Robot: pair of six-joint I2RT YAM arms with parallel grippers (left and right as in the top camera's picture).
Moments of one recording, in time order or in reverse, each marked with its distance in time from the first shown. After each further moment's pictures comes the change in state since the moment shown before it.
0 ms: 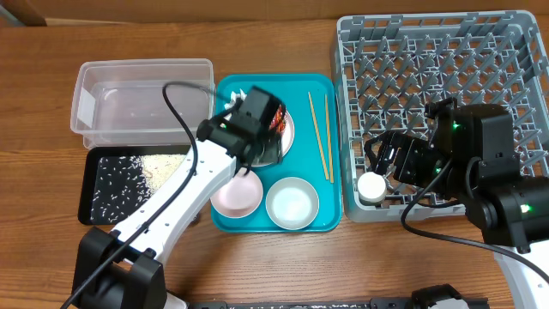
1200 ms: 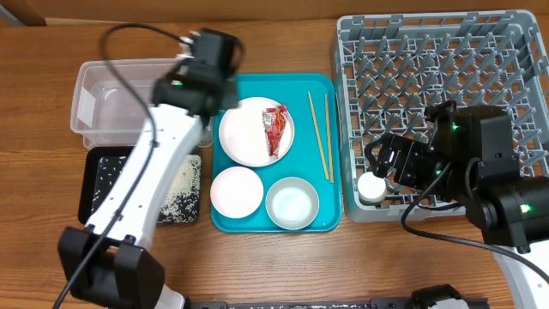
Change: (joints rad) left arm 0.224 0.068 0.301 -0.098 -0.196 0.149; right arm 0.000 0.000 0.000 -0.030 0.000 0.000
